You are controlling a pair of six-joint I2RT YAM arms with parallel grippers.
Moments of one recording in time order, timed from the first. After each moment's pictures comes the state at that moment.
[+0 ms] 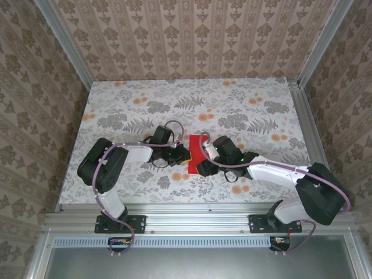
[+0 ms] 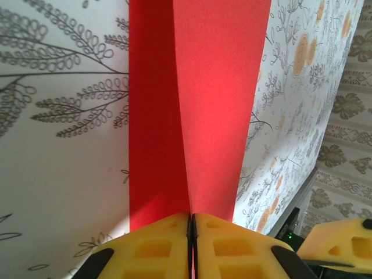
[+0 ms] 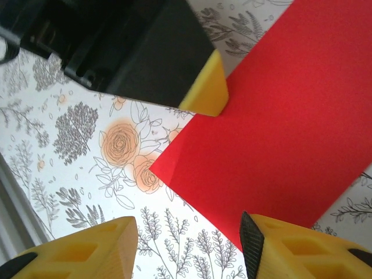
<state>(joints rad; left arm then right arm) -0.59 1.76 0.79 0.05 0.70 -0.86 0.72 1.39 0.68 -0.12 -0.23 0.24</state>
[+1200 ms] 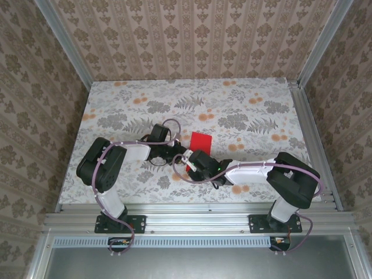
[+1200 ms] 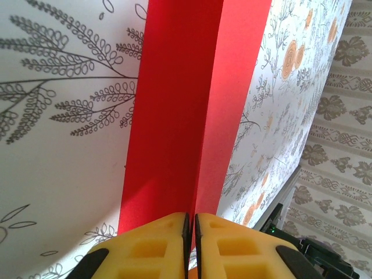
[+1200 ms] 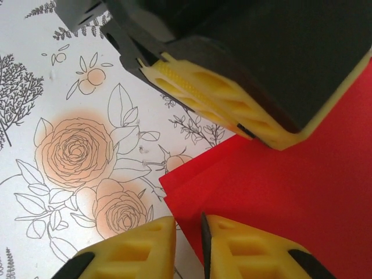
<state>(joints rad) -0.55 1.76 0.79 0.03 0.76 -0.87 0.95 1.64 0.78 -0.02 0.14 0.03</state>
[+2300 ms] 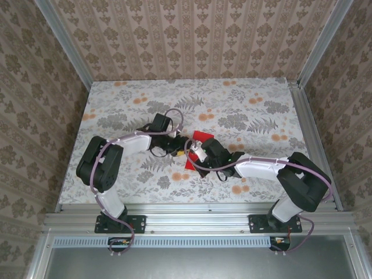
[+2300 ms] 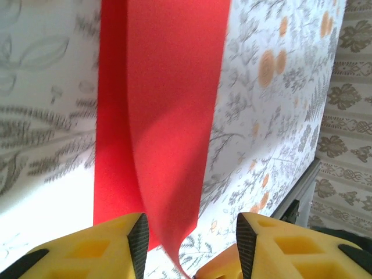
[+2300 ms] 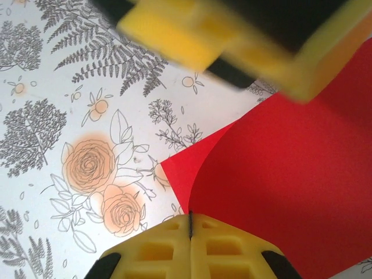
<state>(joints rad) -0.54 1.76 1.02 -0.26 0.71 -0.66 0.78 1.55 0.75 -0.02 -0.14 0.09</state>
